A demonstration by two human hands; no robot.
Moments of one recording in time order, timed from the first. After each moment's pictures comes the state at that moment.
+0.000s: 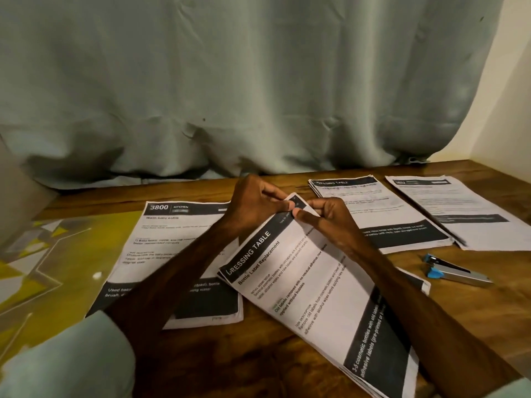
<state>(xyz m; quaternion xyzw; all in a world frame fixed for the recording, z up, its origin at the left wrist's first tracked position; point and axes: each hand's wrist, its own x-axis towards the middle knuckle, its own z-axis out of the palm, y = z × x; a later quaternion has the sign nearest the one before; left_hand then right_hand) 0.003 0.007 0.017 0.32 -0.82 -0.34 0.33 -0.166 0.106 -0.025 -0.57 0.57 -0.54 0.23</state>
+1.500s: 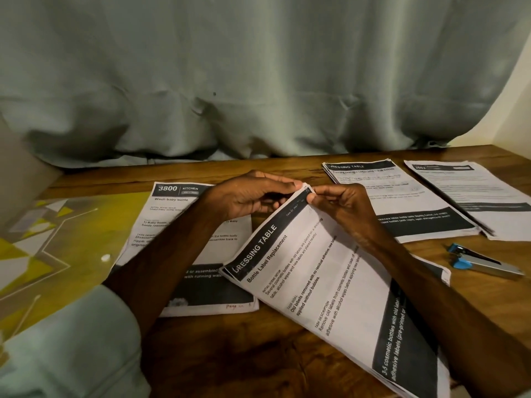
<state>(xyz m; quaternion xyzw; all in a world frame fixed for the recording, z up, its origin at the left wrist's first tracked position) 0.027 -0.028 0.011 0.26 -0.66 -0.69 0.14 -0.152 0.107 -0.030 -0.59 0.51 -0.58 0.22</state>
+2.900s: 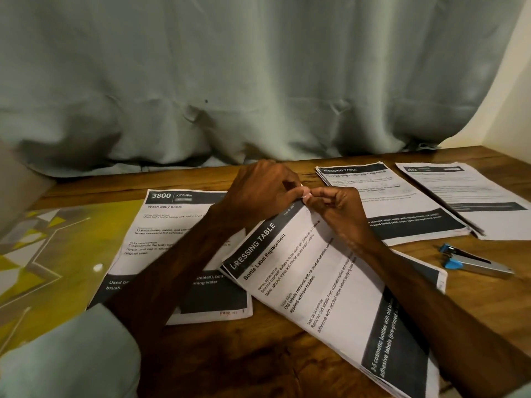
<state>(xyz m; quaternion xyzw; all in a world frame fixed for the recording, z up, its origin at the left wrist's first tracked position) 0.010 0.004 0.028 0.21 -0.94 -0.03 0.27 -0.156 0.098 -0.037 -0.55 0.58 -0.59 0.15</state>
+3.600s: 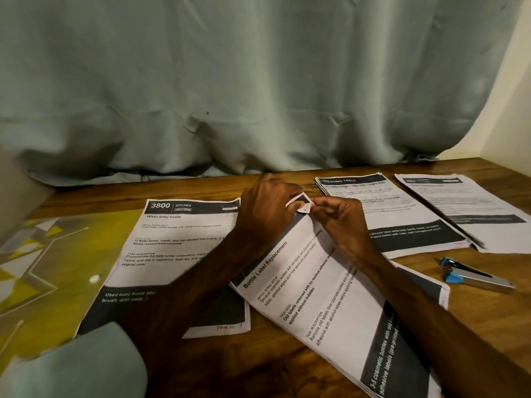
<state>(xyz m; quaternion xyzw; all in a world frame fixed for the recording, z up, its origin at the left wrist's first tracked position) -0.002 0.022 0.006 0.30 -0.88 -0.02 0.36 -0.165 0.093 -0.044 -0.54 0.58 -0.60 0.13</state>
